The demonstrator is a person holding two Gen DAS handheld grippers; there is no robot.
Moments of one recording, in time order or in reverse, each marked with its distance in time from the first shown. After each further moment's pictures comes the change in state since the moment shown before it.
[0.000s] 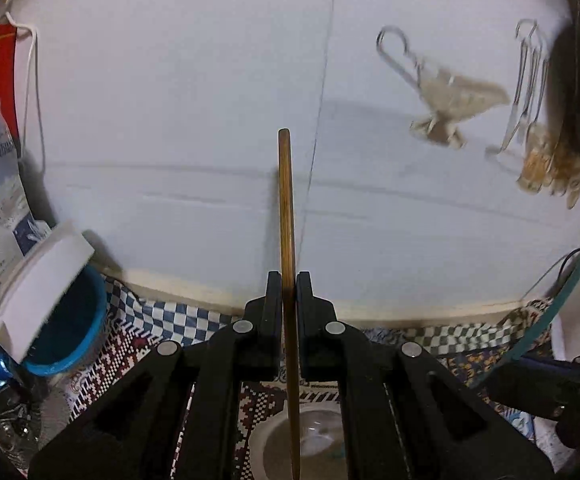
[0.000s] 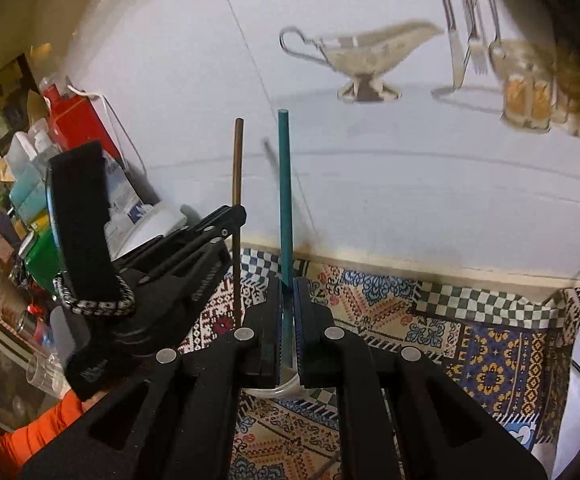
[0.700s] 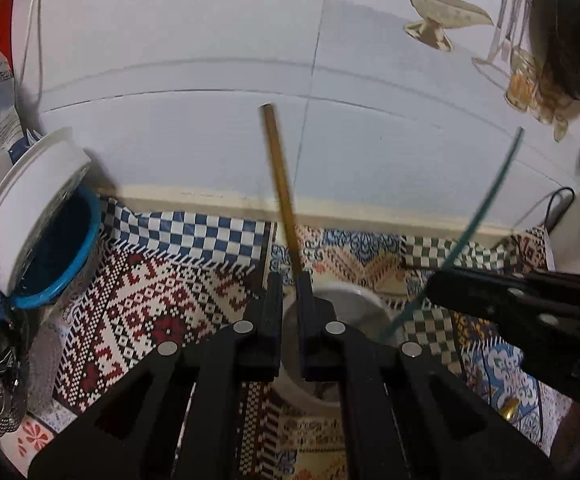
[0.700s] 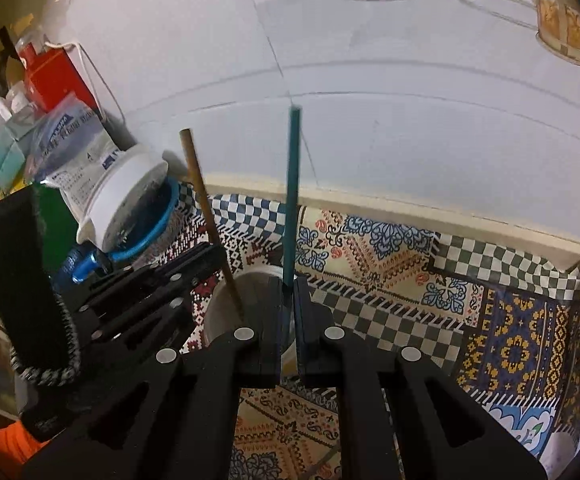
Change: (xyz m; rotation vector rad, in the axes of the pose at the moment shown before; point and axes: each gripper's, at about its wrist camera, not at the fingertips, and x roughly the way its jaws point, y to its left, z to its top) left arm -0.013 0.018 -0.049 0.019 0.210 -0.065; right arm 0.044 0.001 -0.020 -0.007 0.152 -0.023
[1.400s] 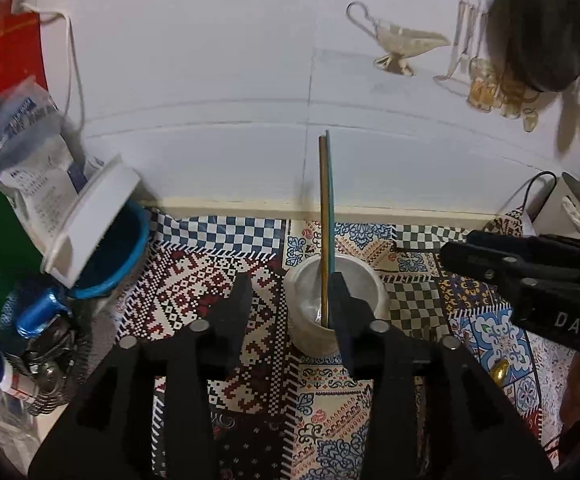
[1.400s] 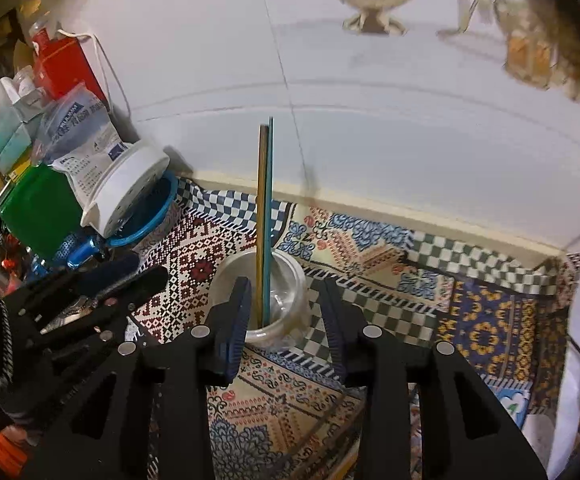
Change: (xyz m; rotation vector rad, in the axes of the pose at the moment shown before) left arm -0.091 -0.006 -0.021 0.065 -0.046 0.053; right arm -0.052 0.012 -0.017 -0.049 -0.057 -0.098
